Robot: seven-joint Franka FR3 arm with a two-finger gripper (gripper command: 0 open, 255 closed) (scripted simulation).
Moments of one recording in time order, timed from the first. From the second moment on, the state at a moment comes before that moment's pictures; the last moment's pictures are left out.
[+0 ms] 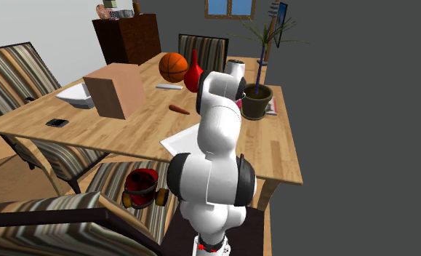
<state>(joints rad) 0.12 -0.55 -0.07 -2.15 0.09 1.61 -0.13</state>
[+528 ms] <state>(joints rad) 0.22 -0.28 -0.03 -1.91 0.09 1.64 -0.33</state>
